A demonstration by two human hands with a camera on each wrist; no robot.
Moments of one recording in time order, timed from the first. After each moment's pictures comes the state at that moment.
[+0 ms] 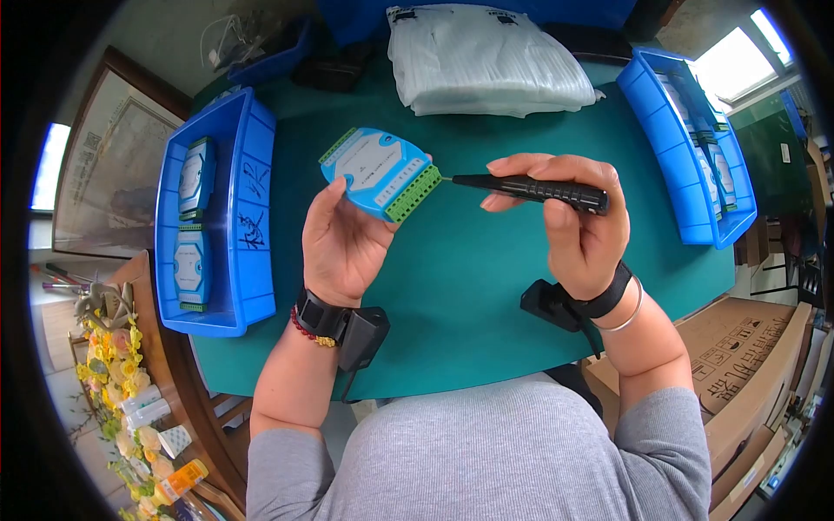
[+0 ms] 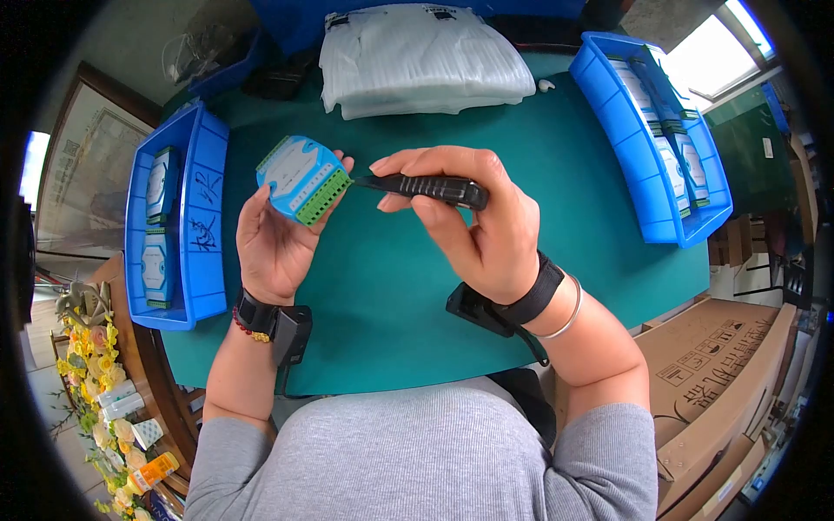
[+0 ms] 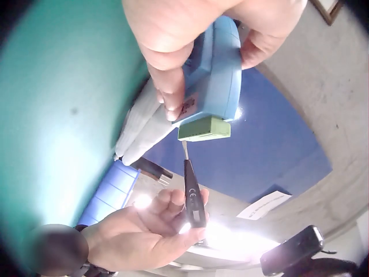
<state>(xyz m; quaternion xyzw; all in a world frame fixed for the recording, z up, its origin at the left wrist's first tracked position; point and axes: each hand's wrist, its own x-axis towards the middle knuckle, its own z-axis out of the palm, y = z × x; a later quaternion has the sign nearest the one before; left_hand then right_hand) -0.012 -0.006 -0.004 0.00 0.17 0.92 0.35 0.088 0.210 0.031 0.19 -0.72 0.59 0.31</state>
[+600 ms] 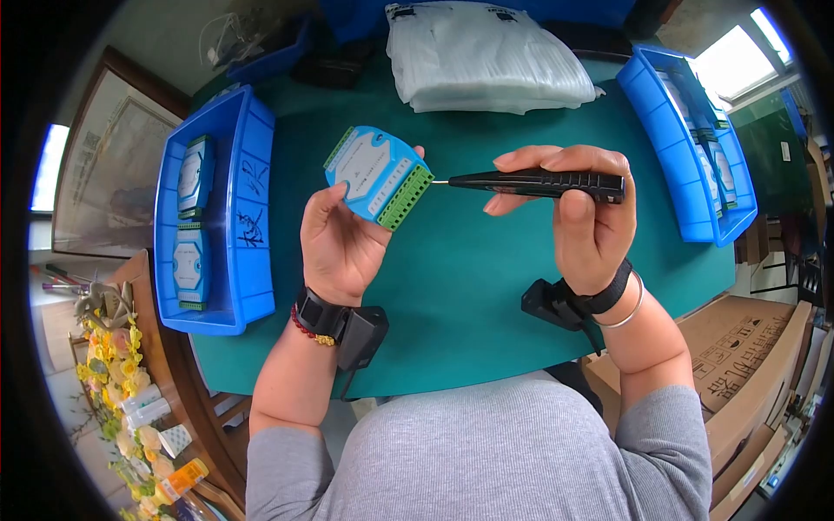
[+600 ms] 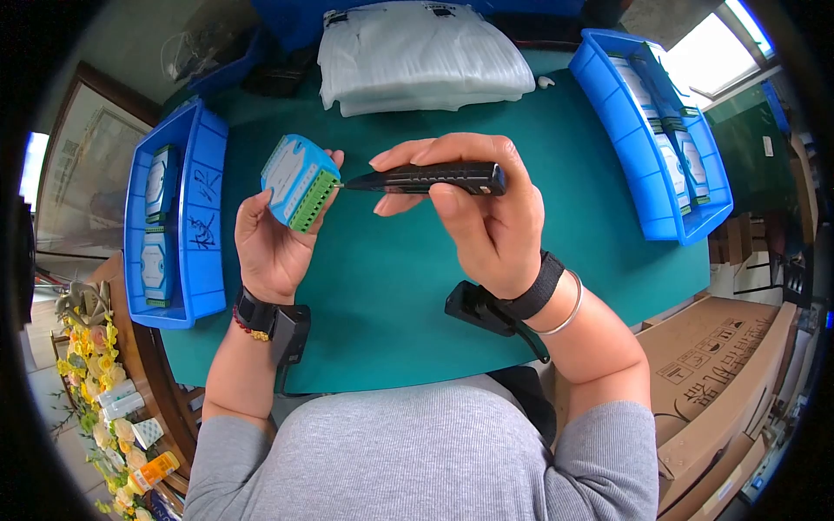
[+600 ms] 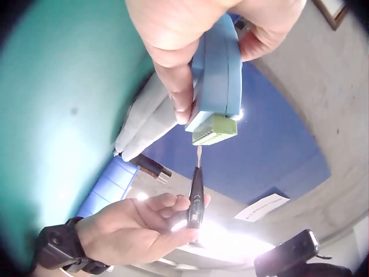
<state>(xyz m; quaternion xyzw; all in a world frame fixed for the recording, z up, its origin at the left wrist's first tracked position) -0.011 -0.005 0.000 0.01 0.13 0.92 0.37 0.083 0.210 0.027 0.23 -0.64 0.67 0.31</state>
